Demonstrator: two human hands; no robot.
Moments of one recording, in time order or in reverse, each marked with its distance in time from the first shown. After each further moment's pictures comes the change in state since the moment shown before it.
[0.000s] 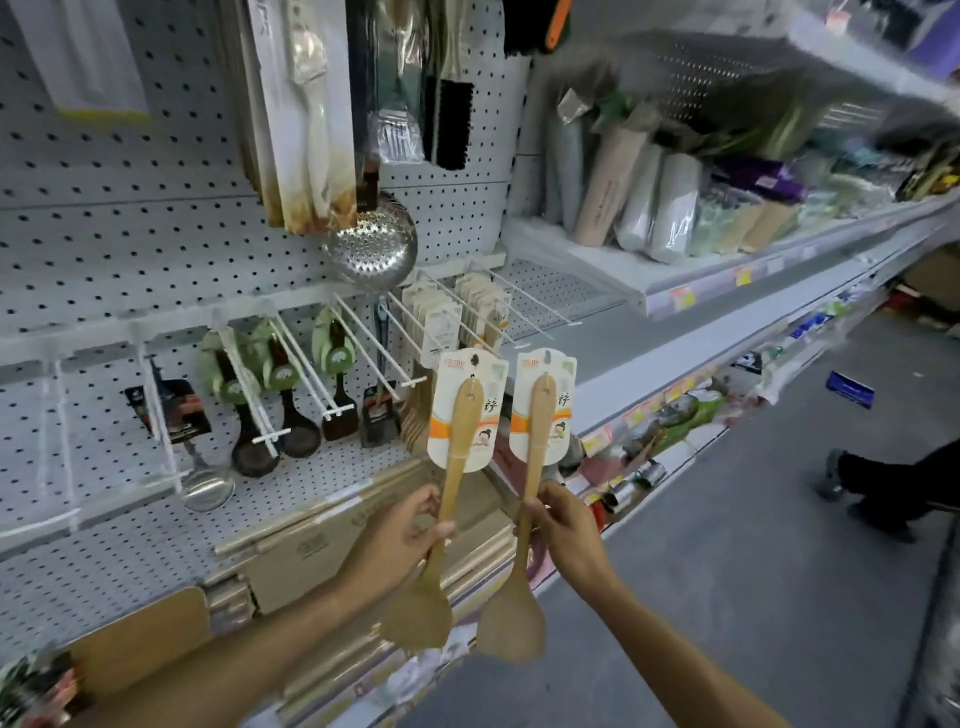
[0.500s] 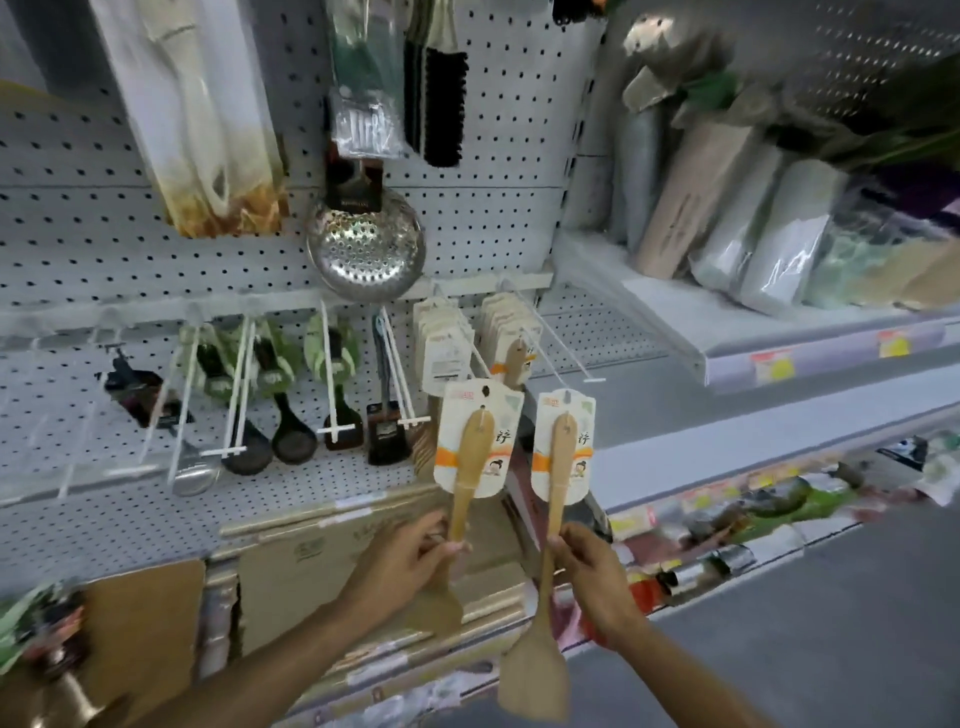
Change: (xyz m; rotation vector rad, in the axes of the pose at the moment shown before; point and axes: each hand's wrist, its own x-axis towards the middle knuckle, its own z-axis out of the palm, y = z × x) left_hand 0.114 -0.003 0.075 0.097 0.224 -0.052; right_hand 0.147 0.067 -0.089 0.035 -0.293 0.028
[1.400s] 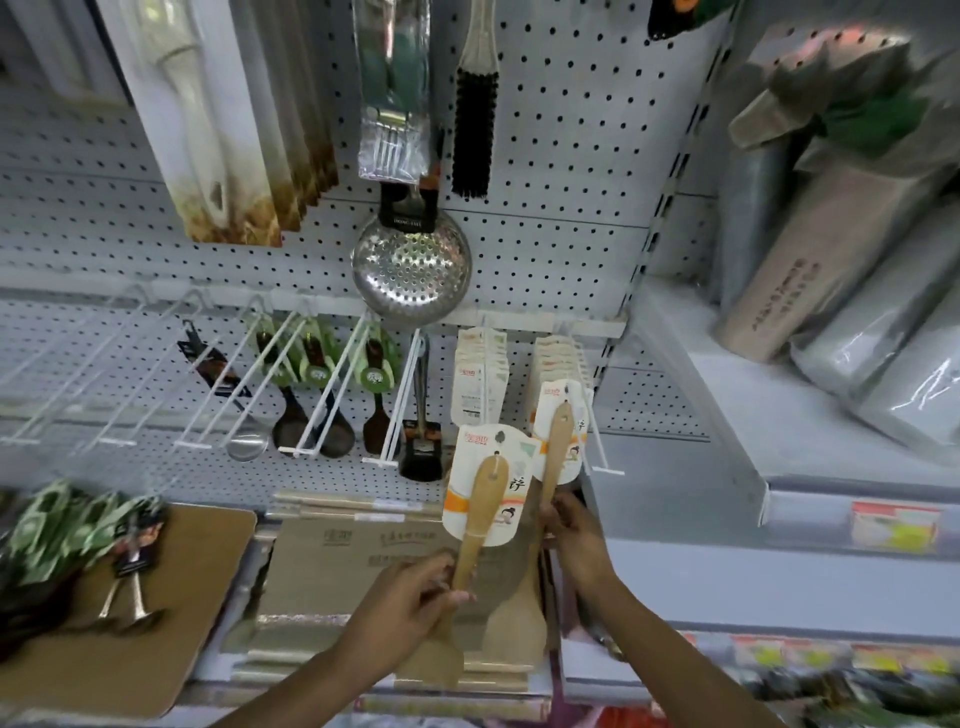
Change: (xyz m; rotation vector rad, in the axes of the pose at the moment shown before) left_hand 0.040 0.019 0.064 -0.040 0.245 -0.154; right_hand 0.174 -0.014 -0.022 -0.079 -0.249 -0.038
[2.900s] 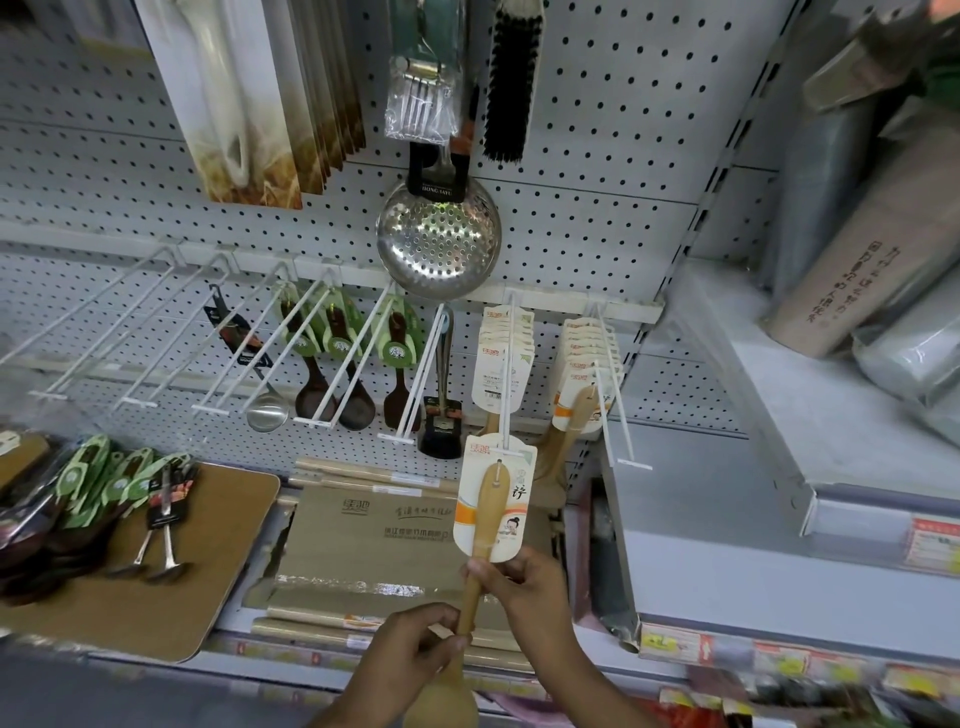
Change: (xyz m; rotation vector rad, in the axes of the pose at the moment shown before) left_hand -0.039 -0.069 0.046 -0.104 0.059 -0.301; right_hand -0.078 -0.010 0.064 0.251 -0.150 -0.012
